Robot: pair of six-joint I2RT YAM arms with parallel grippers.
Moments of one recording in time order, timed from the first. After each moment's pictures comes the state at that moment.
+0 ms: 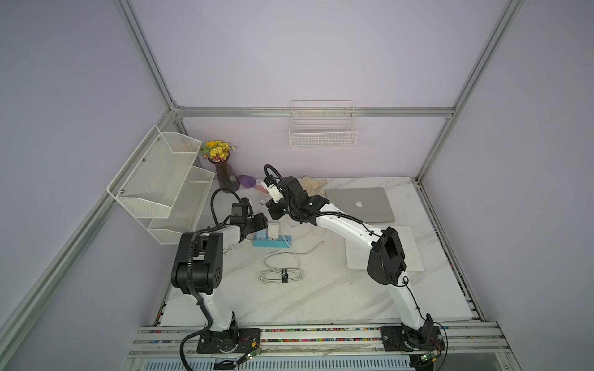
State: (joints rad) left arm -0.03 1.78 0.94 0.05 0.18 -0.36; right arm 0.83 2.25 2.13 -0.41 -0.09 0.10
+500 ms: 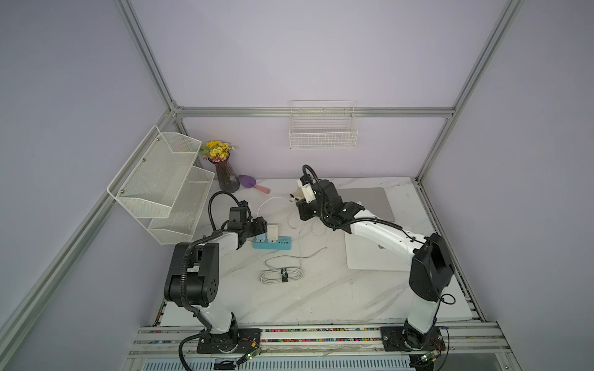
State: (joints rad) left arm -0.04 1.65 0.83 0.06 0.19 -0.34; right arm 0.69 1.77 1.49 -0.22 -0.01 0.26
